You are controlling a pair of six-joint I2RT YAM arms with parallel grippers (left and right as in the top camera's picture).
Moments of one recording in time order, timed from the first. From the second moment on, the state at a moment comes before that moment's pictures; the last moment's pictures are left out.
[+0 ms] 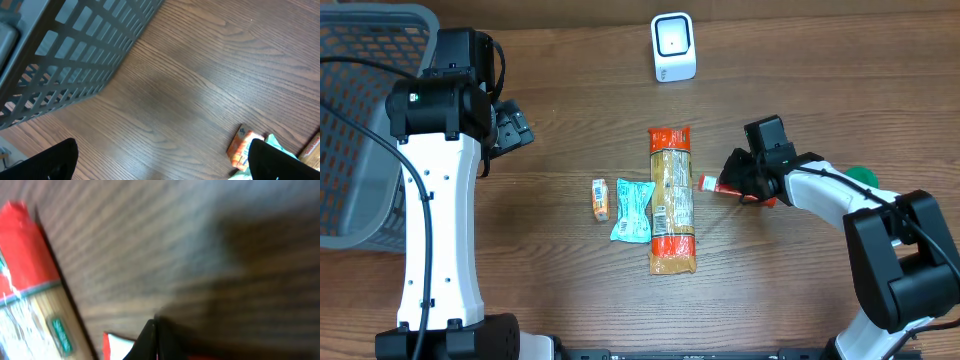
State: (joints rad) left arm 0.04 1.61 1.85 -1.50 -0.33 -0.46; right arm 0.33 1.86 0.99 -0.27 -0.23 0.81
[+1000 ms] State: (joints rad) left arm 0.04 1.61 1.85 -1.50 -0.33 -0.46; right arm 0.28 1.87 1.18 -0.90 -0.25 0.53
